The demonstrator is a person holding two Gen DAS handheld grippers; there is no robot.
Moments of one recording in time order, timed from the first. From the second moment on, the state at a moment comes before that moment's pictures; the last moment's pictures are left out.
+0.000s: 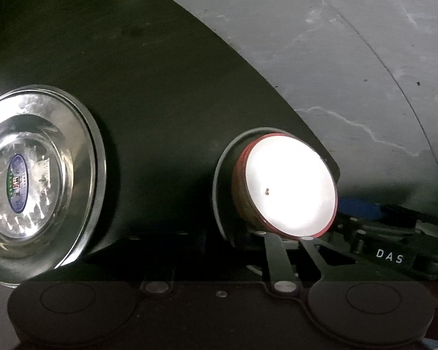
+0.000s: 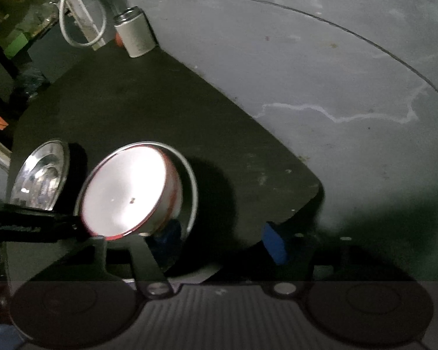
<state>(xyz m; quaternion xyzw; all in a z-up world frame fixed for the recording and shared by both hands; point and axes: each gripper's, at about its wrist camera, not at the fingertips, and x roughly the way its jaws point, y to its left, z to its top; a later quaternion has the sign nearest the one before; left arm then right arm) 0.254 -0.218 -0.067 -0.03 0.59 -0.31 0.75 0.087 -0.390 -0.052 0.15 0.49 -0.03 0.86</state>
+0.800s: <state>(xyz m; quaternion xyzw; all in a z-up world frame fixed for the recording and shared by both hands) 0.254 -0.214 -0.065 -0.03 0.58 -0.32 0.75 0.086 -0.371 -0.046 0.14 0.48 0.00 0.87</state>
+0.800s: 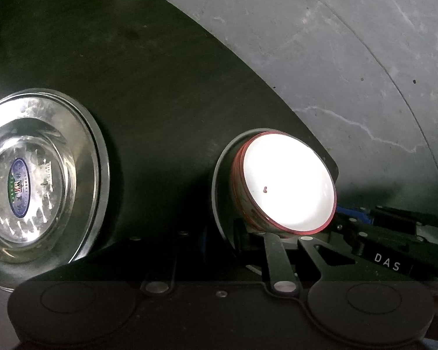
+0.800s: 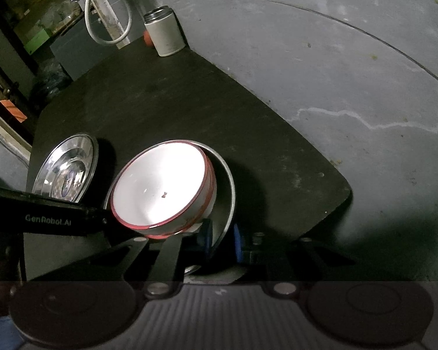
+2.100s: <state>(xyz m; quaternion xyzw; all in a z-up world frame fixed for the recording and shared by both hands) 0.257 -0.187 -0.041 -0.06 0.54 -0.30 0.78 0.099 -0.361 -0.028 0.12 0.44 0.03 0.89</state>
